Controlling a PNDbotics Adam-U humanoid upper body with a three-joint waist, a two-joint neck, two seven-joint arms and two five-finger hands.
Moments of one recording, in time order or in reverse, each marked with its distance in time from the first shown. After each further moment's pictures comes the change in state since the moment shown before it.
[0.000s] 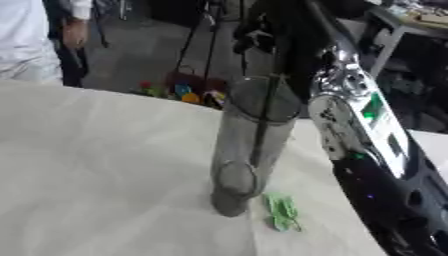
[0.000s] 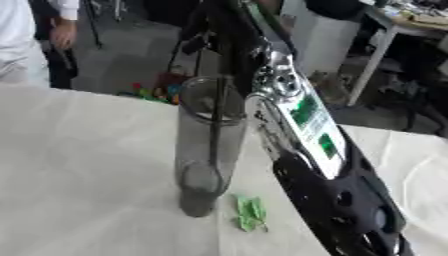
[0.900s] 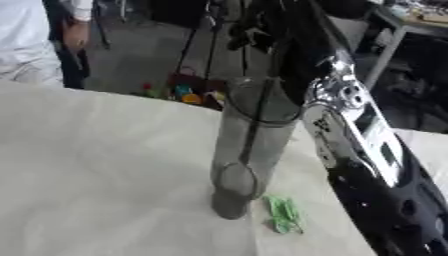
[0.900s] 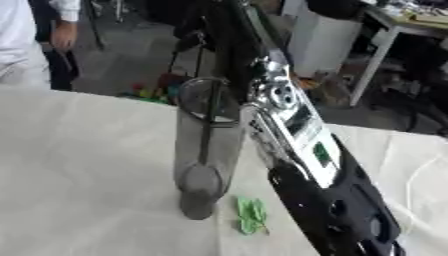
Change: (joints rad) left arm -0.005 -0.008 0.000 0.000 0.000 0.001 -0.002; right arm 0.008 0.010 0.007 0.004 0.057 -0.117 0.031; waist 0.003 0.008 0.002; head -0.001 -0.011
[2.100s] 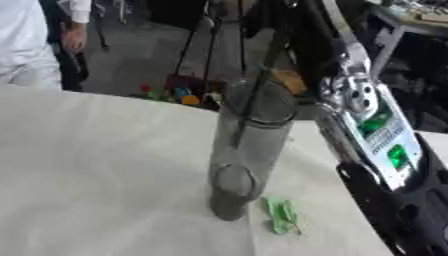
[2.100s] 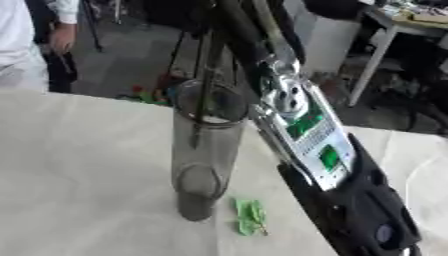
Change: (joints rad) left arm 0.001 0.000 -0.001 0.000 0.004 0.004 -0.004; right arm 0.000 -0.038 0.005 -0.027 0.344 -0.014 0.090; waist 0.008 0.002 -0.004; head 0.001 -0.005
